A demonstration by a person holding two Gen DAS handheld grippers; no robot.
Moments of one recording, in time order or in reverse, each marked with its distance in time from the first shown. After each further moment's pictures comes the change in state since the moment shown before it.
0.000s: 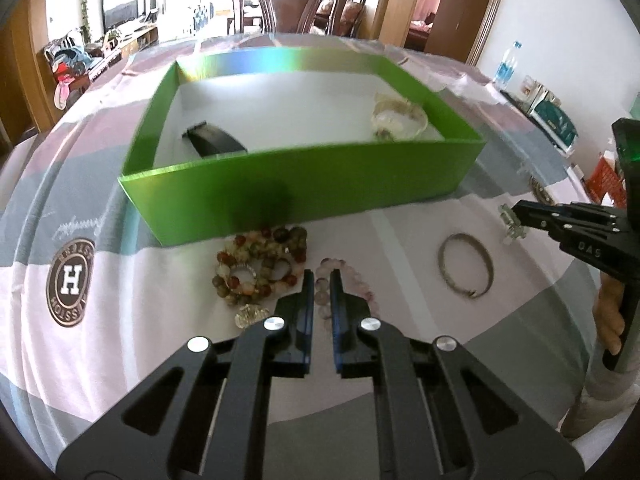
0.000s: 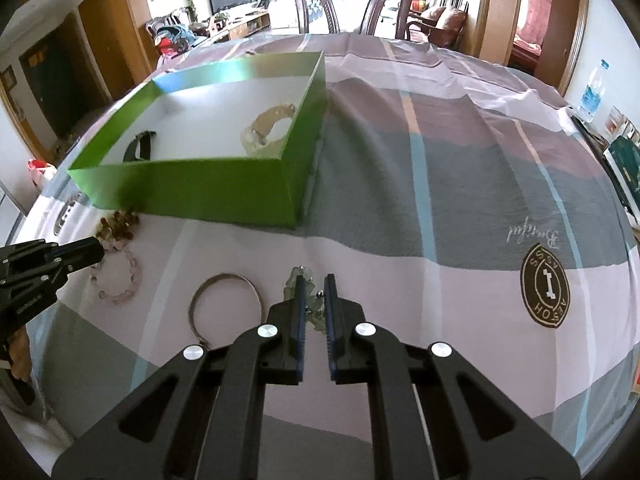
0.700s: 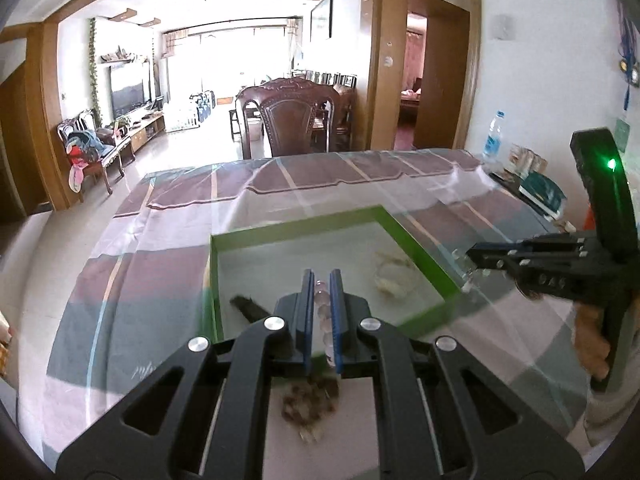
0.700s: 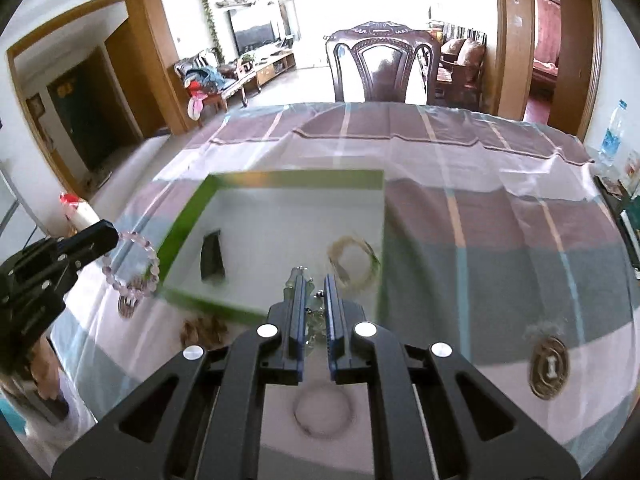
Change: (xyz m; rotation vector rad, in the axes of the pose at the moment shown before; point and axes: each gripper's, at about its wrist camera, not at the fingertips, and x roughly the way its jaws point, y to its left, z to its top) left arm -0.093 0.003 0.089 0.090 -0.317 0.052; right arm -0.048 0.048 0.096 0.010 -0.143 0.113
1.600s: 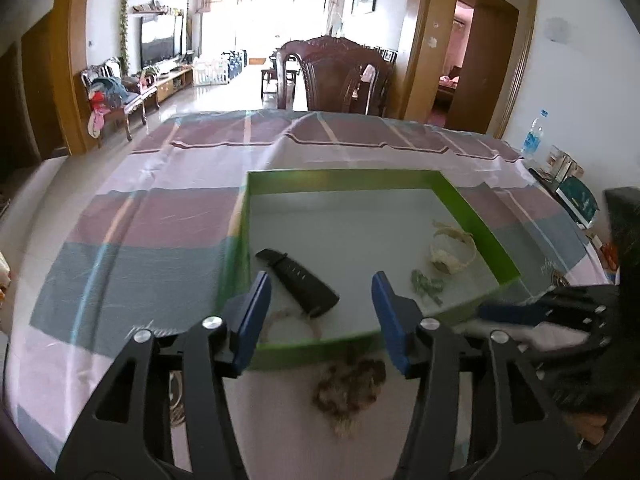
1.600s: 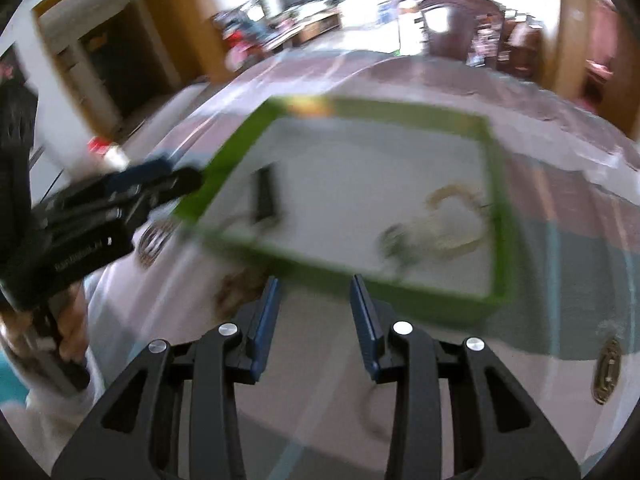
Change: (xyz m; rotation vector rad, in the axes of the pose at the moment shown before) left arm 0.035 0.041 -0.040 -0.133 0.110 0.067; right arm 0.060 0.067 -0.039 -0.144 0.198 0.152
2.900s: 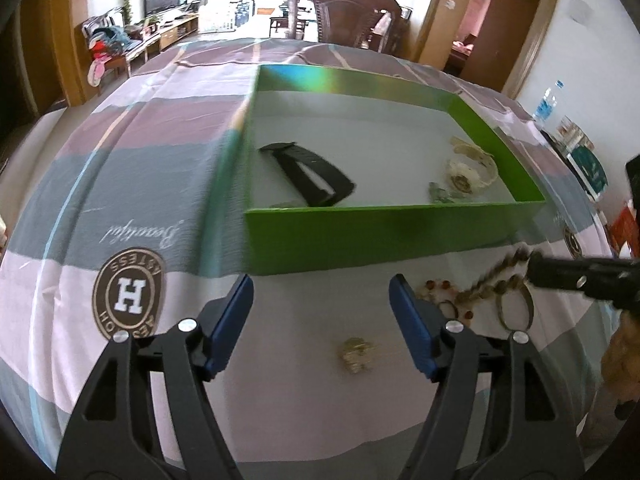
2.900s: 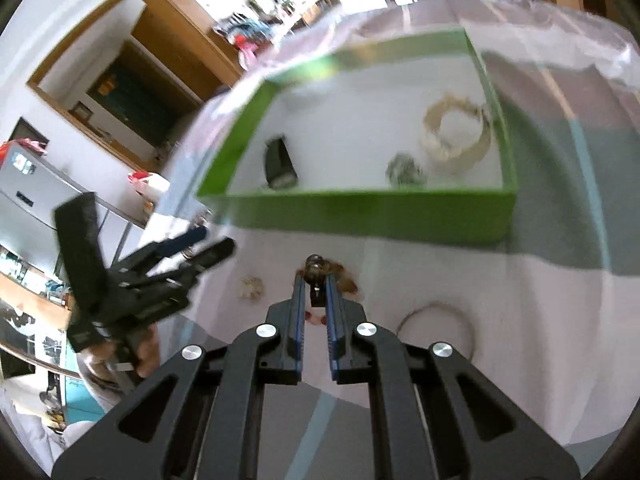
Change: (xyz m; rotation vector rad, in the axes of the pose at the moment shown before) left arm 0.034 0.007 -0.055 -0.054 0.197 -0.014; right arm -0.015 -0.058 -0.034 0.236 0.010 0.228
